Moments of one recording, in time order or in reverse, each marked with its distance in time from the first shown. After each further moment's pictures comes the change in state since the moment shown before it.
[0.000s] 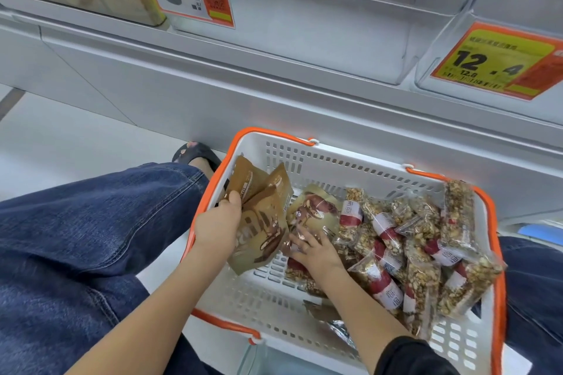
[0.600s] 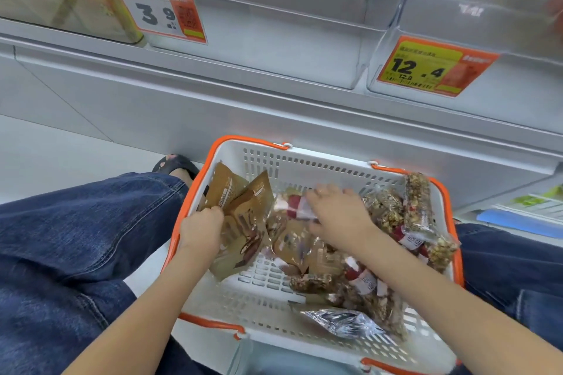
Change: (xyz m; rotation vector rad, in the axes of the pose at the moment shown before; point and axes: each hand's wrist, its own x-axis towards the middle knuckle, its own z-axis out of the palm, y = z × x) left_hand -0.007 0.004 -0.008 0.045 0.001 0.023; right_hand -0.128 0.061 -0.101 0.274 0.500 0.304
